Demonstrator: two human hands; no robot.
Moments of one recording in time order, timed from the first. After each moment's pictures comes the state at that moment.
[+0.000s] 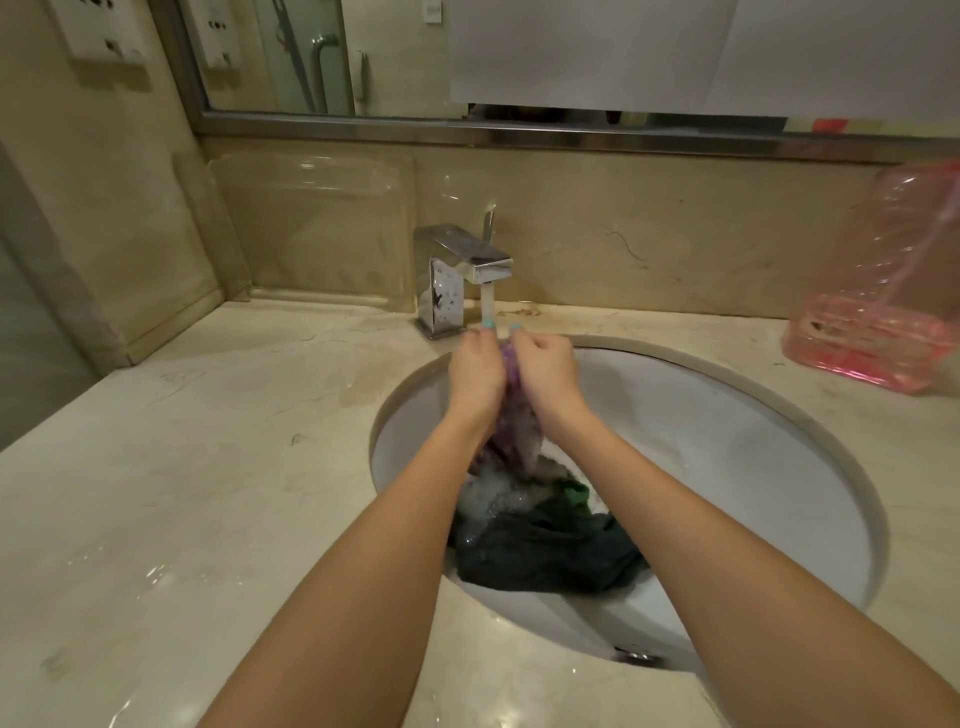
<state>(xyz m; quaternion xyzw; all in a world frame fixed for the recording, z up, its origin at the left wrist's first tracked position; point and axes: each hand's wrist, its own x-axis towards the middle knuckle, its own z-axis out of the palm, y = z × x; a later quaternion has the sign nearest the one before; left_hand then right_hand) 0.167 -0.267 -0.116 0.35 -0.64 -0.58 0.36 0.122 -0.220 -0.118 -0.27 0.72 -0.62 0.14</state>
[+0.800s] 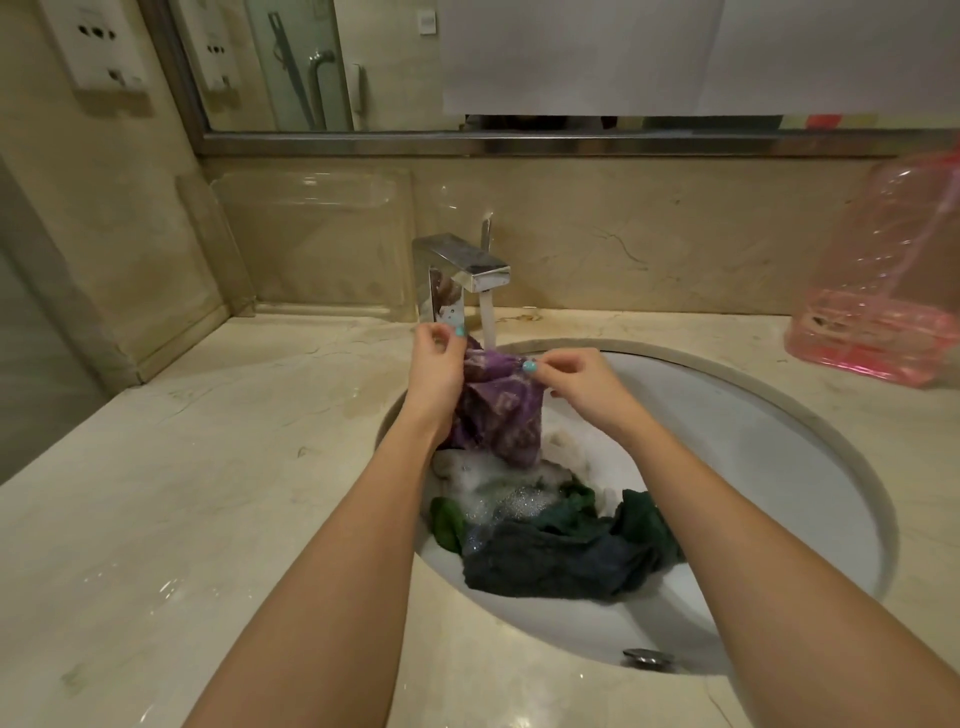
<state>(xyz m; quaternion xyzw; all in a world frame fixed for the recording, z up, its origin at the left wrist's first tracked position) 0.195 -0.303 -0.118 0.30 -0.59 -0.65 0.37 0.075 -0.180 -0.123 -0.44 0.72 -0.51 0.19</state>
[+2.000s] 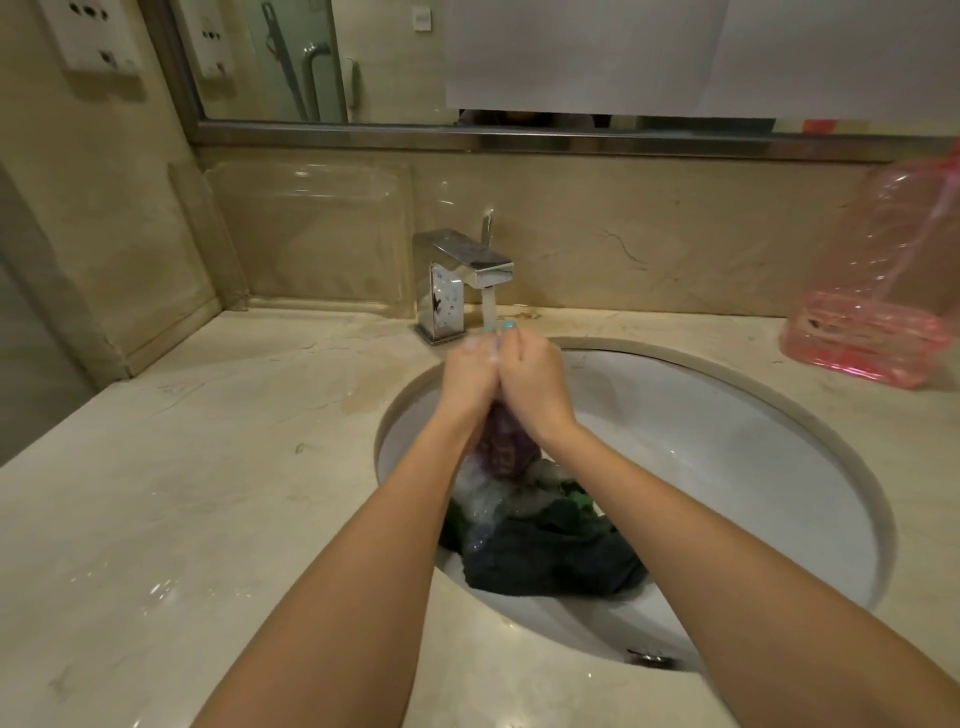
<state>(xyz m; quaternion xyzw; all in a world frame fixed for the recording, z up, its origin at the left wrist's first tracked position) 0.180 -0.279 -0.112 0.30 -0.73 -0.53 0.32 0.129 -0.226 -0.117 -0.38 0.75 -0.54 -0.02</state>
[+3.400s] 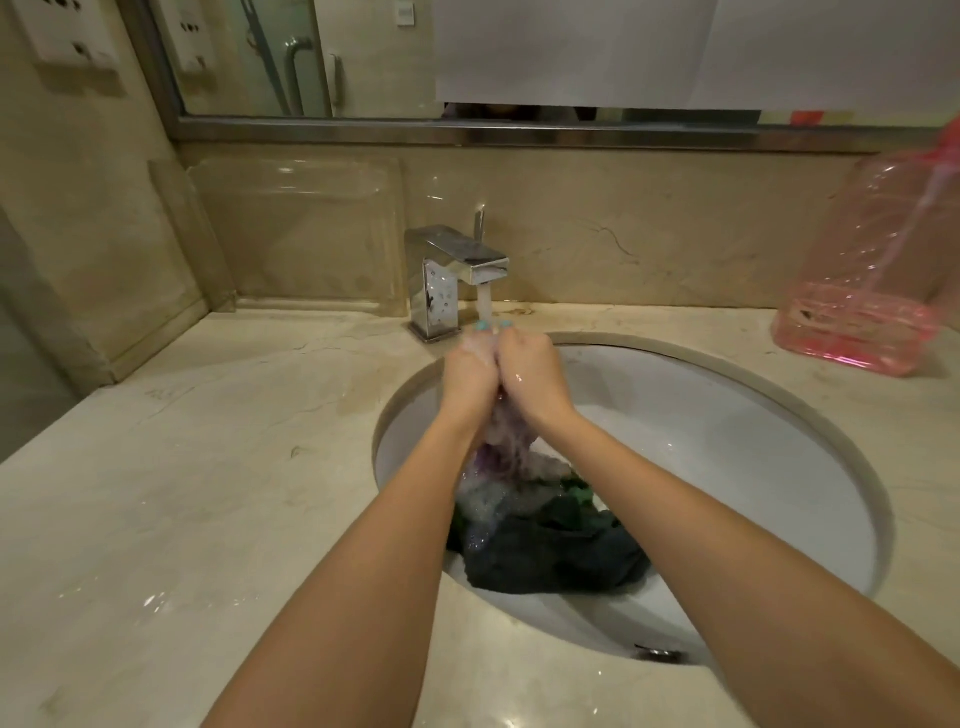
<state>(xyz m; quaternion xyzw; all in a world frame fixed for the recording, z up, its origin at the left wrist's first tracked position) 0.173 -0.281 -0.121 0.33 -0.68 -0.58 0.31 0.130 -0.229 -0.112 -0.32 0.79 -0.51 0.07</state>
